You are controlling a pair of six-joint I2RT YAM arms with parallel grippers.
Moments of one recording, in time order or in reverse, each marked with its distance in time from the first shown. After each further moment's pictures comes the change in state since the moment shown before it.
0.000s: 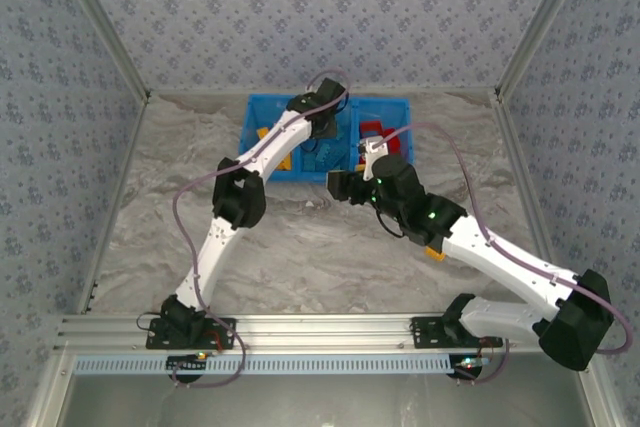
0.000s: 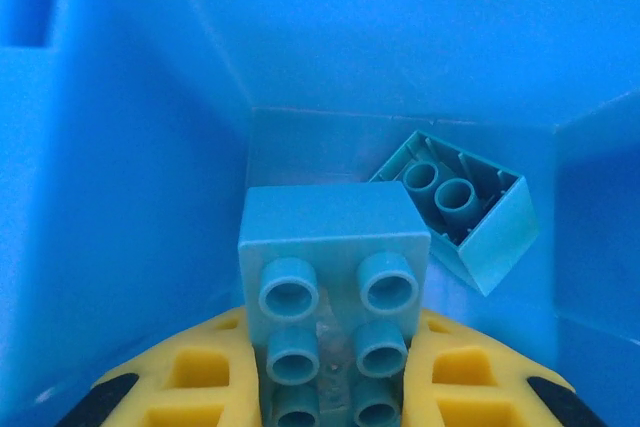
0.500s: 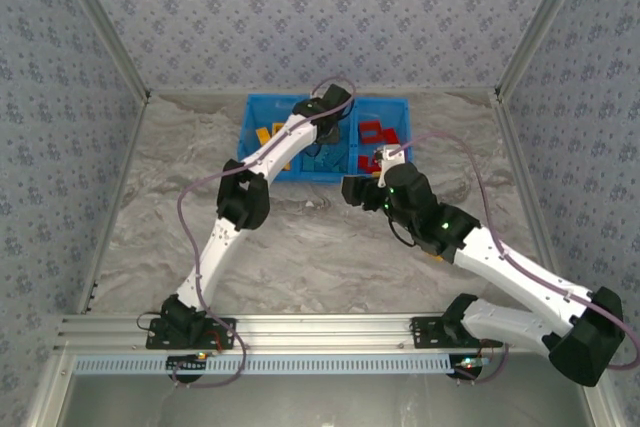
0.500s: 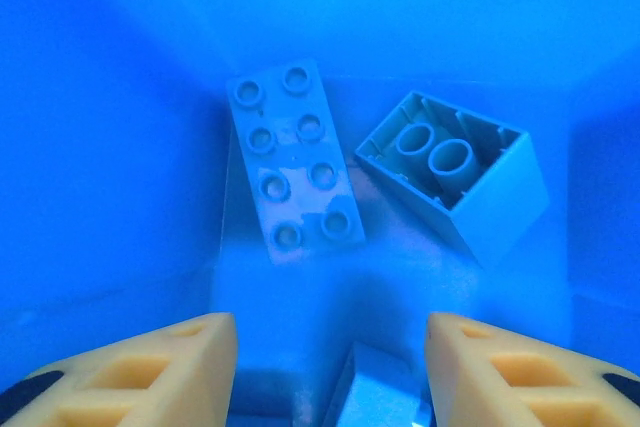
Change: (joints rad) left arm -0.031 0.003 0.003 -0.040 -0.041 -0.003; right arm -0.023 -0.109 -0.061 -0.076 0.077 0.054
